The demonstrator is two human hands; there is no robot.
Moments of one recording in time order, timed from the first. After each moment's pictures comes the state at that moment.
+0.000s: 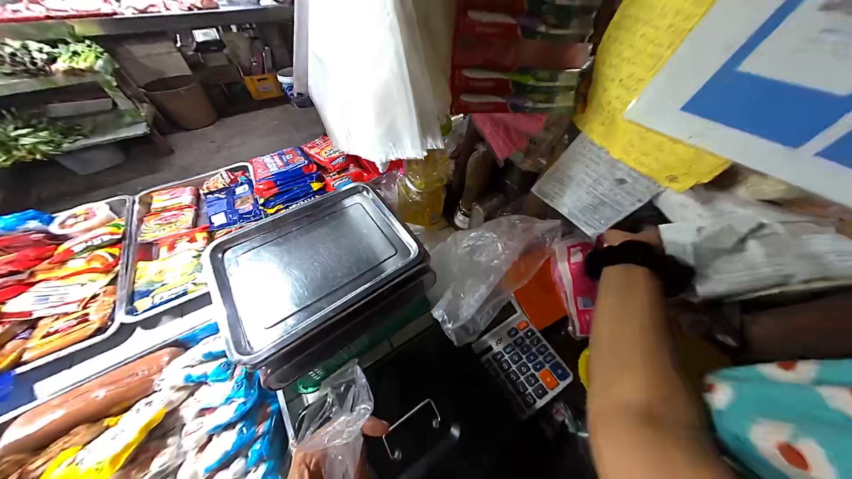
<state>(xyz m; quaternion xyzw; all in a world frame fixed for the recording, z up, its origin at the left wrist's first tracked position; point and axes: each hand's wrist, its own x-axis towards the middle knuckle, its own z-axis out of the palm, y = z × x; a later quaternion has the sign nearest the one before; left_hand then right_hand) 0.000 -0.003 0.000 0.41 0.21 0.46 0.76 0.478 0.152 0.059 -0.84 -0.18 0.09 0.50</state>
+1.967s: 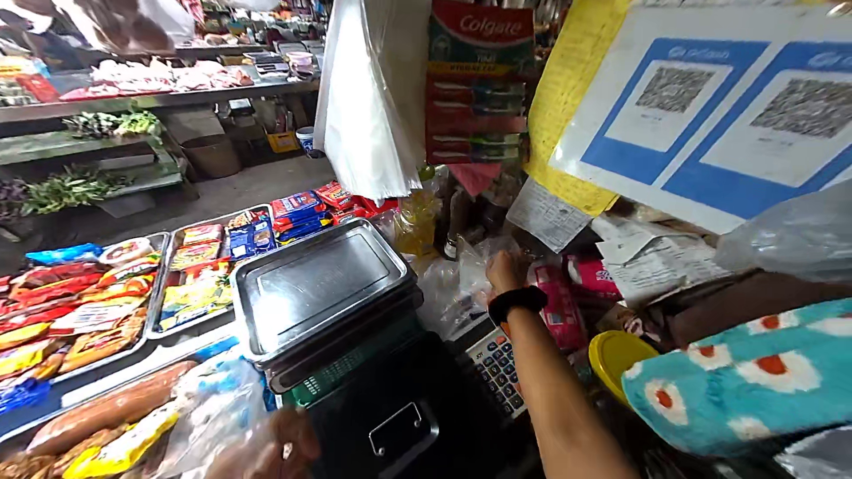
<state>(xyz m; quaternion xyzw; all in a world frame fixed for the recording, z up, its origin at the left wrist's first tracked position) -0.031 -0.023 0.091 0.53 0.21 0.44 0.69 0.388 0.171 0.040 -0.84 -0.51 0.11 0.14</state>
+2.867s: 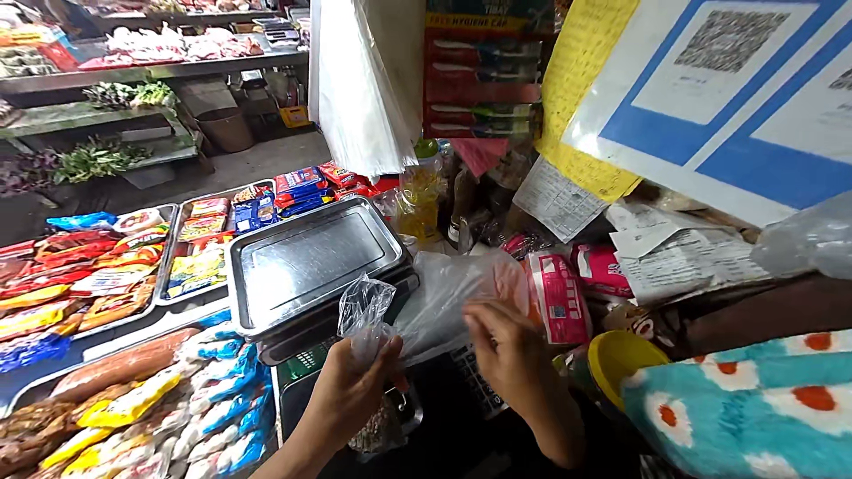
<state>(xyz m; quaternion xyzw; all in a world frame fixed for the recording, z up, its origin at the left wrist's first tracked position) 0.090 0.017 0.077 0.58 0.42 0.42 0.56 0.315 0.008 0.083 -0.56 -0.73 0.02 0.39</state>
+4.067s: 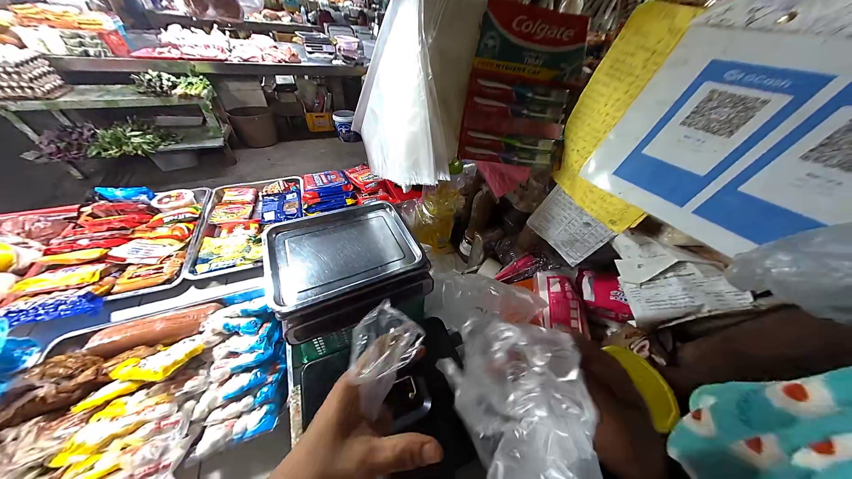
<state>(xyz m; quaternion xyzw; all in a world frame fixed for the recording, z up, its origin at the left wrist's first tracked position) 0.050 -0.039 0.087 0.63 0.22 0.47 0.57 0.337 -0.058 0.131 -0.32 -0.67 0.36 0.57</state>
